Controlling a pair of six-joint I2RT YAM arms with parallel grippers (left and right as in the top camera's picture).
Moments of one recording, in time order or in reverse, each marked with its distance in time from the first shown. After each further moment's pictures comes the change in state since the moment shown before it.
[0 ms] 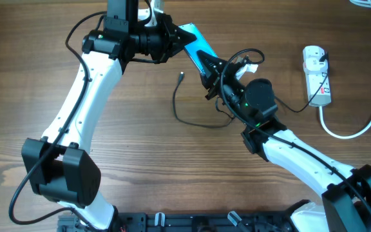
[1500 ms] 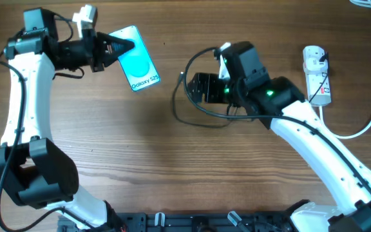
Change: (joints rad) left arm 0.446 0.006 -0.004 -0.502 0.591 0.882; right arm 0.007 0.010 0.618 -1.564 -0.053 -1.389
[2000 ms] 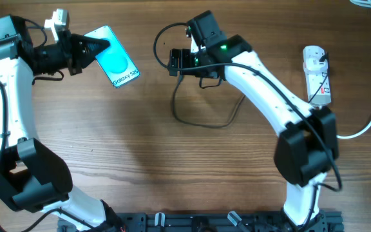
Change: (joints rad) left arm 0.136 0.000 0.000 -0.001 -0.107 -0.044; right arm 0.000 0.546 0.443 -0.068 -0.002 -0.028
